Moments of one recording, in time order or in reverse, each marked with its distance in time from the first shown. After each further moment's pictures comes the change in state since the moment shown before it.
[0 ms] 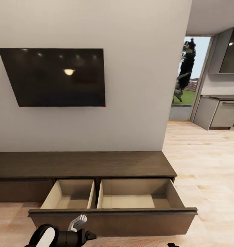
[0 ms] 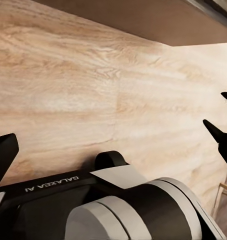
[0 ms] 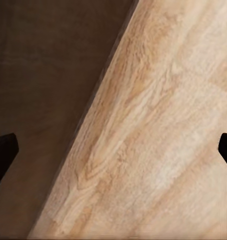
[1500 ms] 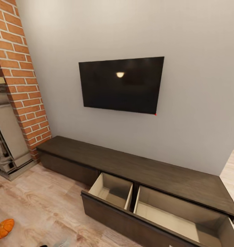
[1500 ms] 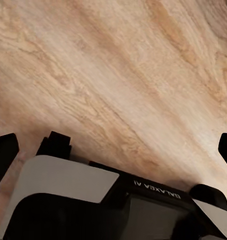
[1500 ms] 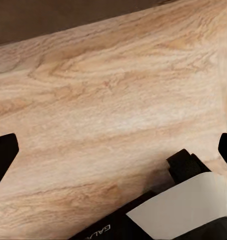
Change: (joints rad) left arm 0.000 -0.020 0.006 0.320 -0.037 -0.327 0.407; right arm -0.011 0.190 0.034 -0.136 0.498 0.119 -0.453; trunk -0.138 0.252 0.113
